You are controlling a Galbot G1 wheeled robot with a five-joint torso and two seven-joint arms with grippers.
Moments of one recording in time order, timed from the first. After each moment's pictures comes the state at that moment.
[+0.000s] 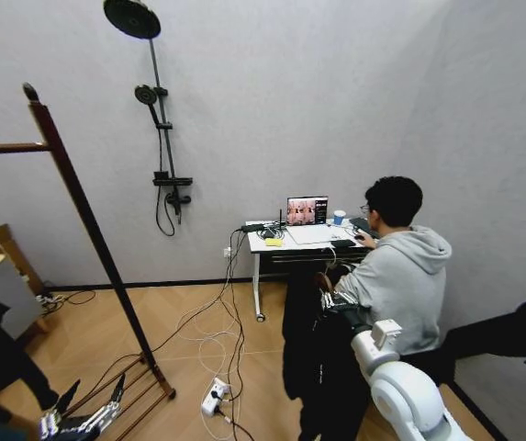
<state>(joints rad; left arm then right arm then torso) 1.94 -1.35 -0.90 -2.27 -0.51 -0.14 0.13 -1.25 1.11 0.54 2.26 0.47 -0.37 0.17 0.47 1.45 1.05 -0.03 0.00</state>
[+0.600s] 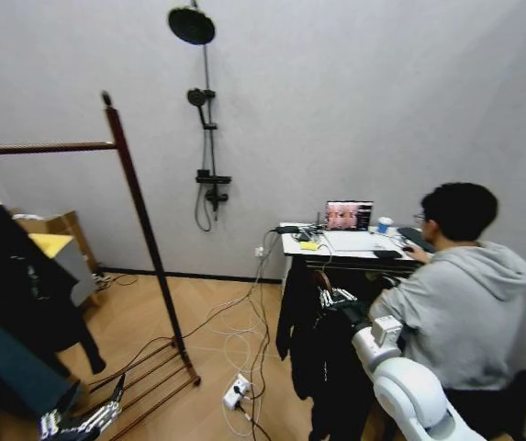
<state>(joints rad) 1.94 -1.35 -0.90 -2.27 -0.51 -0.14 0.13 -1.21 1.05 0.54 2.27 0.48 -0.38 0.16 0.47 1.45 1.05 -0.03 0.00</state>
